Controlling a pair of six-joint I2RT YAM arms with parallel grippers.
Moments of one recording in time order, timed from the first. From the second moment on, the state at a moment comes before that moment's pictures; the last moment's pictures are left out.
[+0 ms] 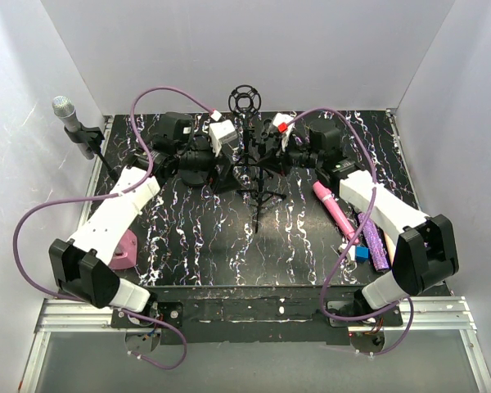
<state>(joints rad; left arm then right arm) -0.44 1.43 1.43 -0.63 0.71 0.30 0.50 1.50 1.18 0.02 -0.68 -0.19</state>
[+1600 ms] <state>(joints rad) -0.64 1.48 0.89 0.19 0.76 0.39 0.44 1.46 1.29 -0.57 -1.13 -0.72</state>
